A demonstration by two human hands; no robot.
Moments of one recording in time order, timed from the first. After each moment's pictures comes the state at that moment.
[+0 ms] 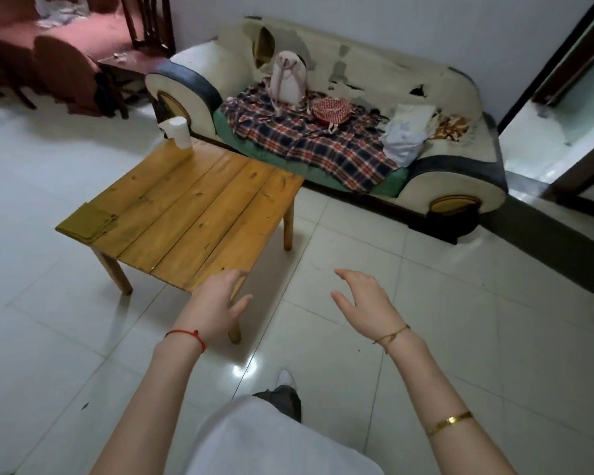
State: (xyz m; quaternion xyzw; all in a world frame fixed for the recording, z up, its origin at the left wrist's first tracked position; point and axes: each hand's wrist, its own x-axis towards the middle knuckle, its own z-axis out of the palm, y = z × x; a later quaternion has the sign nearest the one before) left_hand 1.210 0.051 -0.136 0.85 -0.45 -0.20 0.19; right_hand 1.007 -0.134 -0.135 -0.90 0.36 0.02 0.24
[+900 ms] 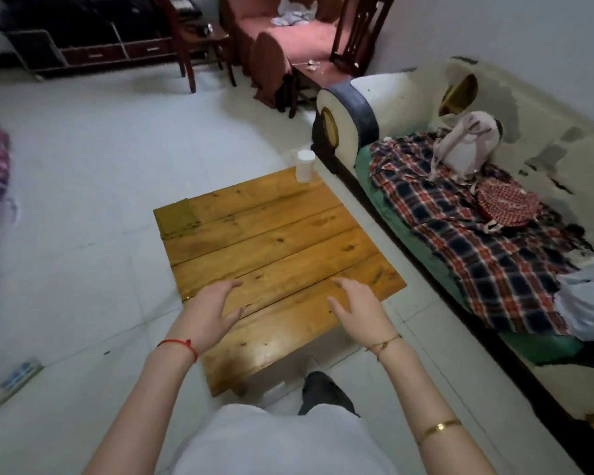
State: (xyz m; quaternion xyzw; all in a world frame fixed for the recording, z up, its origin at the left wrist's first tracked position) left_hand 1.405 -0.122 -0.155 0.95 -0.12 -0.16 0.24; right_hand 1.367 -0.397 -0.164 -0.96 0.06 0.11 0.27
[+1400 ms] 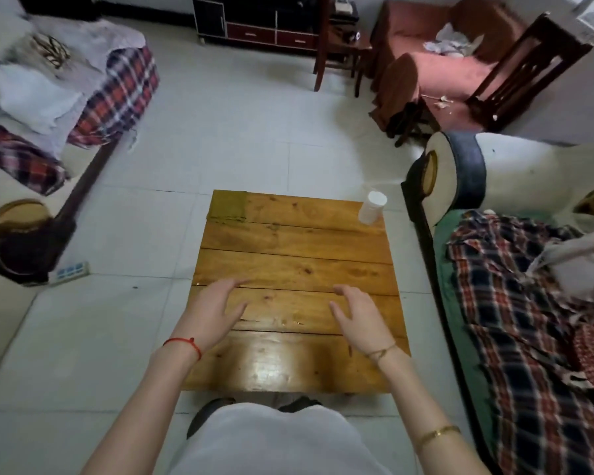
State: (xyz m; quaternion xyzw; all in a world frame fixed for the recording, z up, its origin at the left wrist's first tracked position) left_hand 1.460 -0.207 -0.157 0.93 0.12 -0.06 0.35; right_hand 1.547 -0.465 -0.160 -0.94 -0.16 0.19 0.26
